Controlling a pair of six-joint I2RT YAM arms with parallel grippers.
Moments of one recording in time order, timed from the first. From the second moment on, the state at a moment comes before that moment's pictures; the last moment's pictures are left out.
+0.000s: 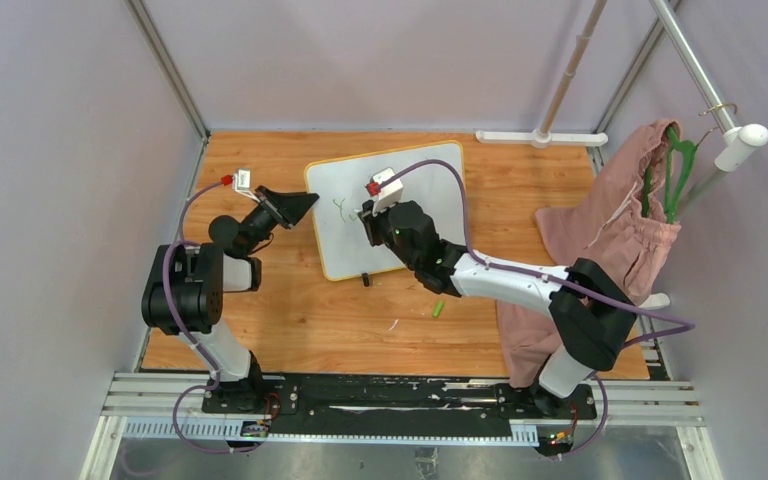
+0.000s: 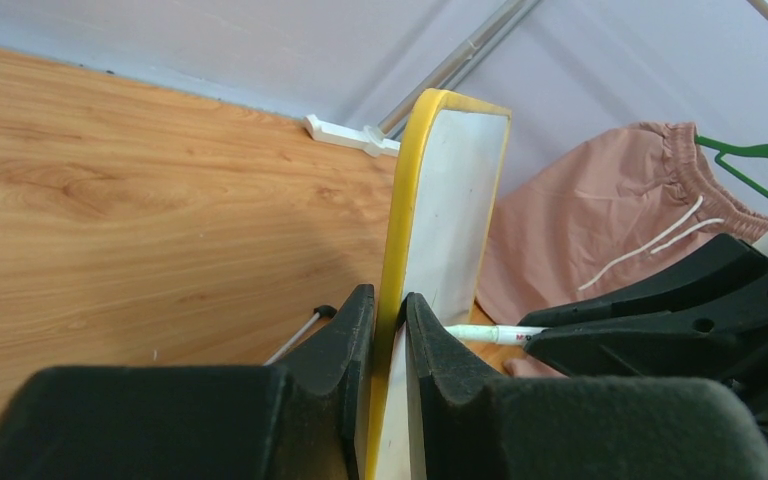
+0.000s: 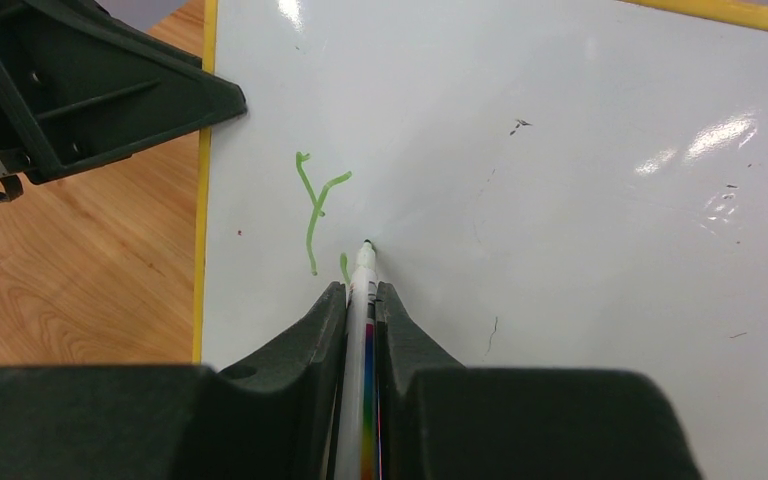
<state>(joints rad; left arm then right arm) 0.06 1.69 0.49 1.52 0.78 -0.95 0.94 1.61 1.04 0.42 0.31 0.08</state>
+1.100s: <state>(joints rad) 0.06 1.69 0.49 1.52 0.78 -0.95 0.94 1.62 1.04 0.42 0.26 0.08</state>
